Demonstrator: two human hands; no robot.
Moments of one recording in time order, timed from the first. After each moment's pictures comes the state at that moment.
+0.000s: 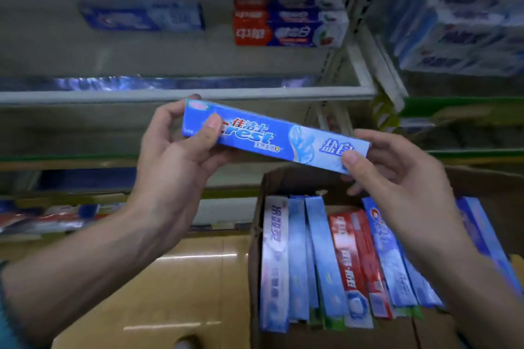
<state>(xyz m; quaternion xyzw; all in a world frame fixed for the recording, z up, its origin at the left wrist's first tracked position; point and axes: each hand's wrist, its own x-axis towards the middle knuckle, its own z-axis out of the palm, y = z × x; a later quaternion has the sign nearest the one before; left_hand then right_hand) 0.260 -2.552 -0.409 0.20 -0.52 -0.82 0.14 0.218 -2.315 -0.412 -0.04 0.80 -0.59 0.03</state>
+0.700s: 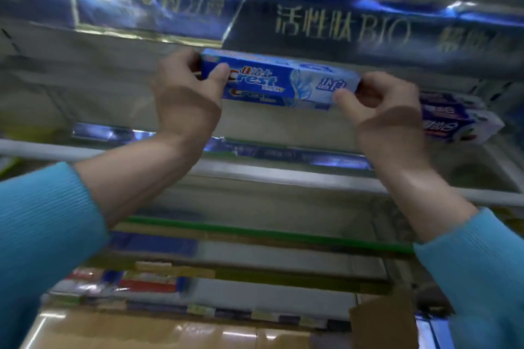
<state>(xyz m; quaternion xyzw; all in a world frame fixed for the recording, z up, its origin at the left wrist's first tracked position) 0.148 -2.800 -0.397 0.19 -0.76 -0.49 0.39 0.078 -2.587 -0.394 -0.17 0.83 -0.49 -0.18</state>
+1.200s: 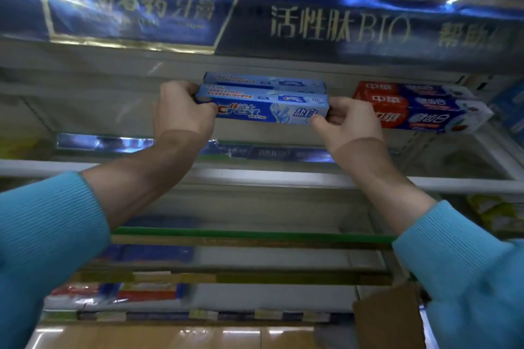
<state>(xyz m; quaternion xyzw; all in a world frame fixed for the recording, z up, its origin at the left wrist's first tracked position) 0.119 -2.824 -0.431 0.28 -0.79 -0.47 0.26 0.072 -2.601 -0.421 -0.12 0.87 -0.46 -0.07</state>
